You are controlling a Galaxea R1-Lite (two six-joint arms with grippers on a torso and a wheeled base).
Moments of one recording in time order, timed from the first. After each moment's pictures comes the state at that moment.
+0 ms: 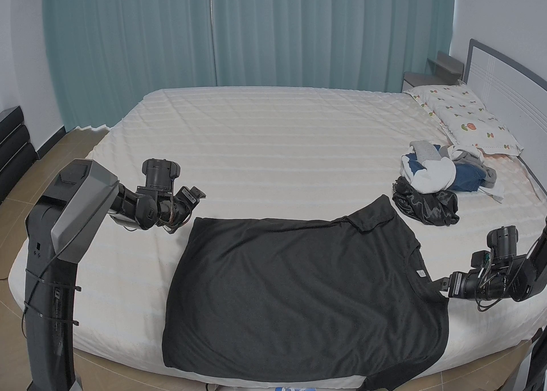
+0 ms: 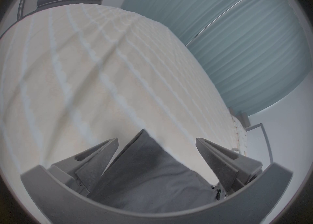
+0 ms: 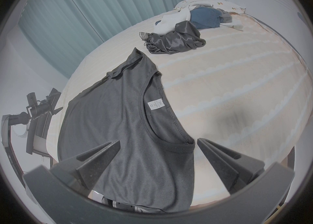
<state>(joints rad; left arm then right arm) -0.15 2.49 -1.59 -0.26 -0.02 -0.92 -0.09 1.95 -0.34 -0.73 0.21 0.24</state>
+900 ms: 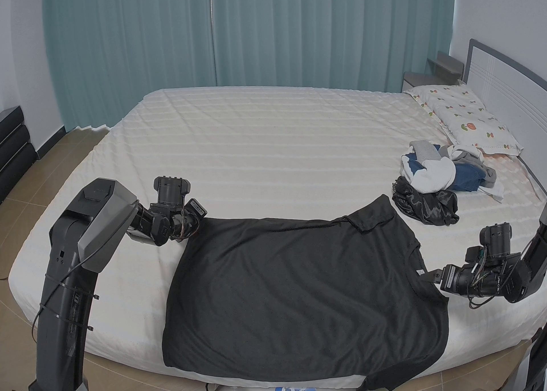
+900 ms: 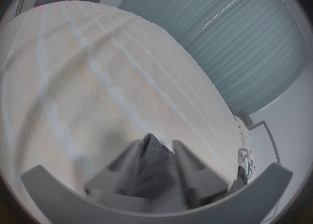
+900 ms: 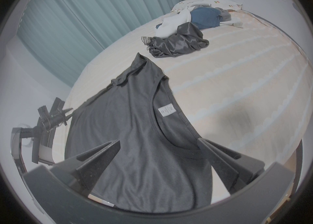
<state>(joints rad) -0.16 2.65 -1.67 -0.38 0.03 -0.89 -0.02 1.96 -0.36 -0.80 0.19 0.37</state>
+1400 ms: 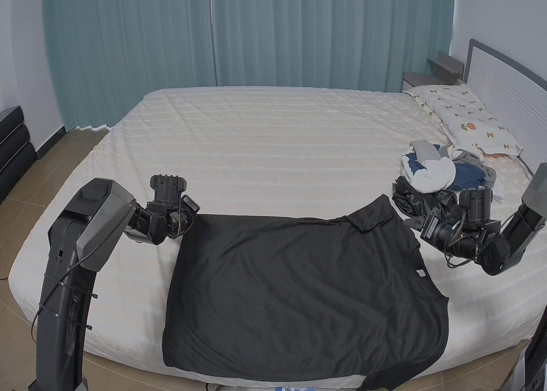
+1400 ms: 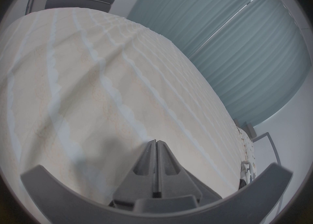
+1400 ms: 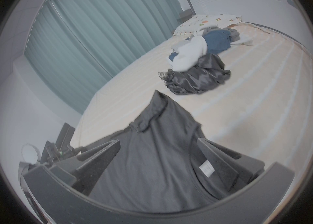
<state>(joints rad) -0.14 2.65 -1.68 -0.41 0.12 -0.93 0.09 2.05 -0.67 -0.85 0.07 0.58</state>
